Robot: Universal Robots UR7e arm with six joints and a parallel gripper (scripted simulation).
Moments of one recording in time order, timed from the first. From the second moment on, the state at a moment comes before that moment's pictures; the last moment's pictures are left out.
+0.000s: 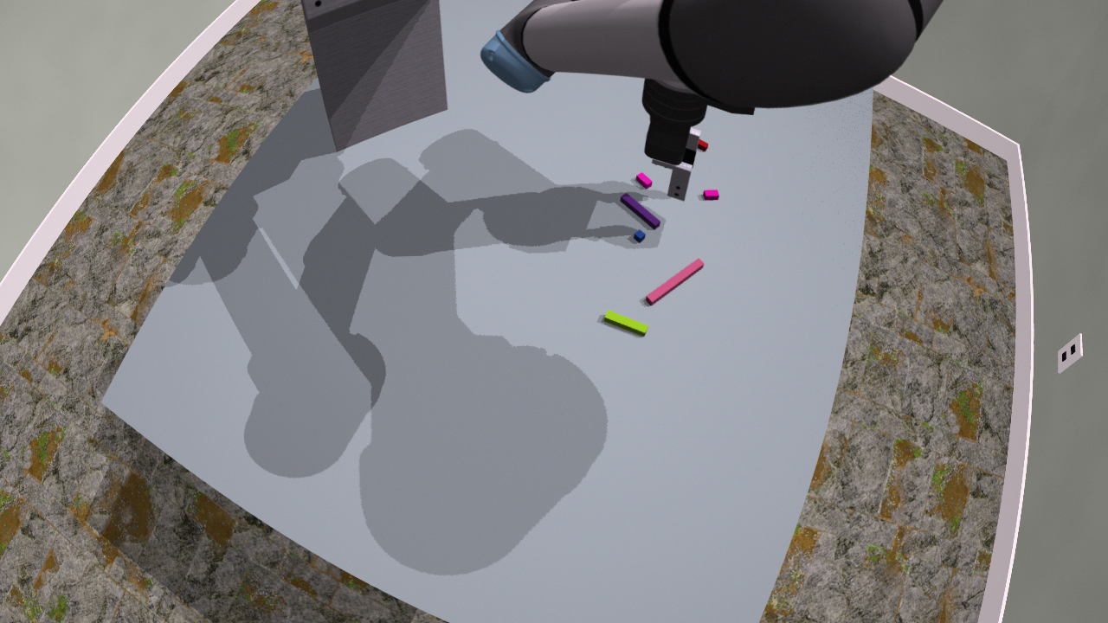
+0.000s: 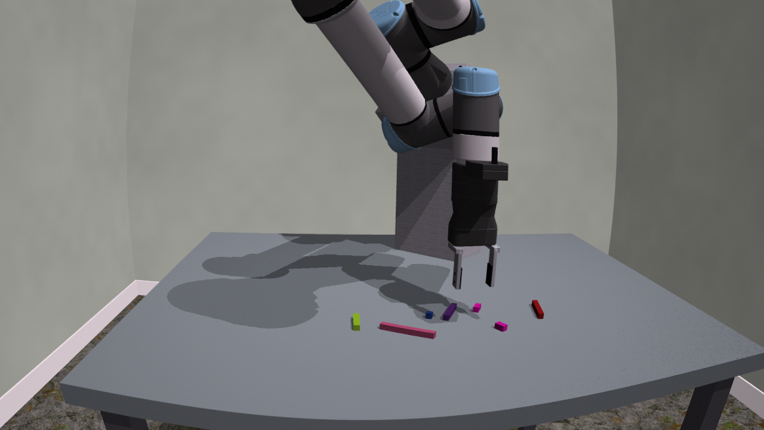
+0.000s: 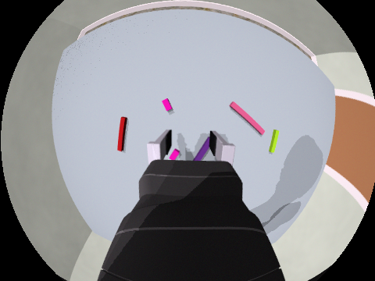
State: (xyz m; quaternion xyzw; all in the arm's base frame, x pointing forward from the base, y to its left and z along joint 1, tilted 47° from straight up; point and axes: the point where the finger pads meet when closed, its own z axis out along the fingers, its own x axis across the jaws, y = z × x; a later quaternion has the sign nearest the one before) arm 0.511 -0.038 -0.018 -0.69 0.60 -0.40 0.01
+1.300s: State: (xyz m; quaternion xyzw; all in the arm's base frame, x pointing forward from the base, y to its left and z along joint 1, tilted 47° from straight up) arm 0.499 -0.075 0.001 -0.31 0.86 -0.34 0.20
